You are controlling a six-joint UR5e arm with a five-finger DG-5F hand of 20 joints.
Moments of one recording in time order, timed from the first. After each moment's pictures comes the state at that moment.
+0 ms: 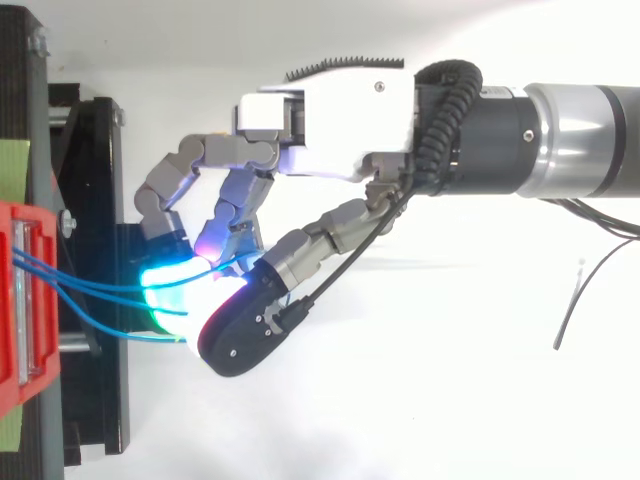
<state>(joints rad) 0.04 -2.37 -1.13 -2.72 -1.58 -0.10</state>
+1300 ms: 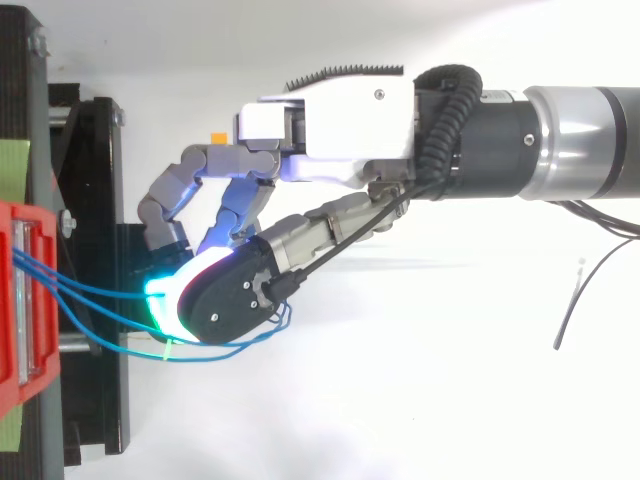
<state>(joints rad) 0.05 -2.37 -1.13 -2.73 -1.60 -0.10</state>
